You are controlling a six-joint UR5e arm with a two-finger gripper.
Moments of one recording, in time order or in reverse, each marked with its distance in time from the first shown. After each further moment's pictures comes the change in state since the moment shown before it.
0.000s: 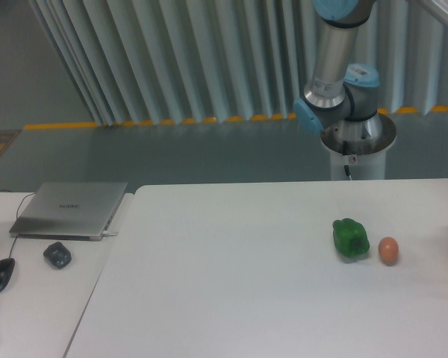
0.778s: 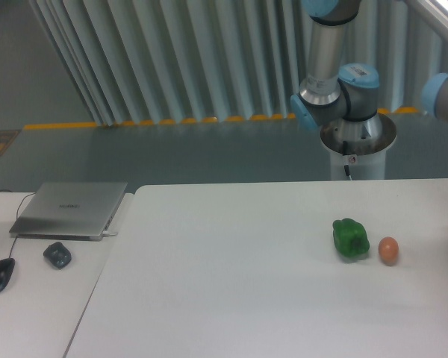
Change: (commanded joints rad) arm -0.205 0.023 0.100 -0.165 -0.195 -0.352
